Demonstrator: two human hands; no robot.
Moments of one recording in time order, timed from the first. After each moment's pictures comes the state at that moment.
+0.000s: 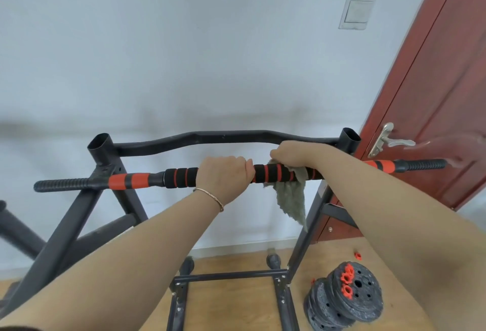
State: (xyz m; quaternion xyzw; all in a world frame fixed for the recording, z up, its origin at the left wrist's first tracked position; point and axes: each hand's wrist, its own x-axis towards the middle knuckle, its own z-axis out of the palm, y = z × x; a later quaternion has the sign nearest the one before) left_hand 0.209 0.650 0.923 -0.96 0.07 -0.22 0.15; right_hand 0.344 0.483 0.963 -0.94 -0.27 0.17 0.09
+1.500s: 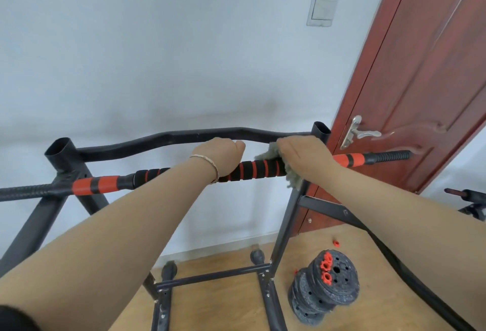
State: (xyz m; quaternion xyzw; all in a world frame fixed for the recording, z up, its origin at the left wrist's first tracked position) left_hand 0.252 0.619 0.963 -1.00 -0.01 0.01 -0.05; right_hand 0.310 0.401 0.957 -0.91 -0.38 -0.13 0.11
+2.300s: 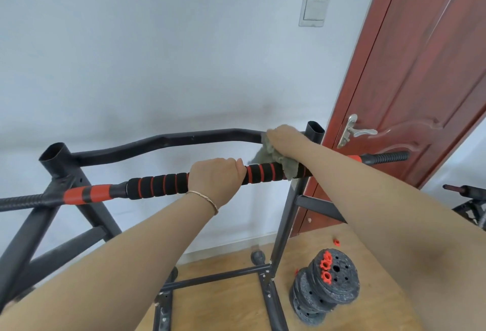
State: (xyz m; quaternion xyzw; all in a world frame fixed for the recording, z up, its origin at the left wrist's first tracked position) left_hand 0.218 0.600 0.932 -0.98 0.04 -0.11 0.16; right_hand 0.343 0.435 0.976 -0.97 -0.24 0.00 0.05
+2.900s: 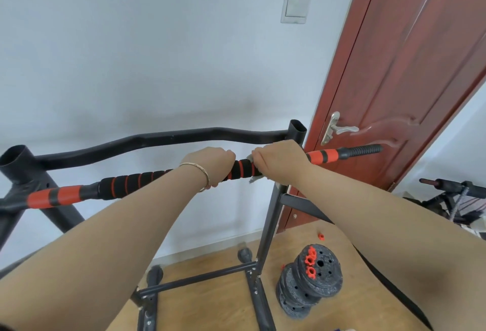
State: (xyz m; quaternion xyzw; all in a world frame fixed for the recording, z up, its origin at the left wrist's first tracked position) left_hand 0.266 0.586 0.956 -0.99 -0.04 0.10 -0.12; right_hand 0.319 0.392 0.943 -0.88 -0.41 -0.16 -0.16
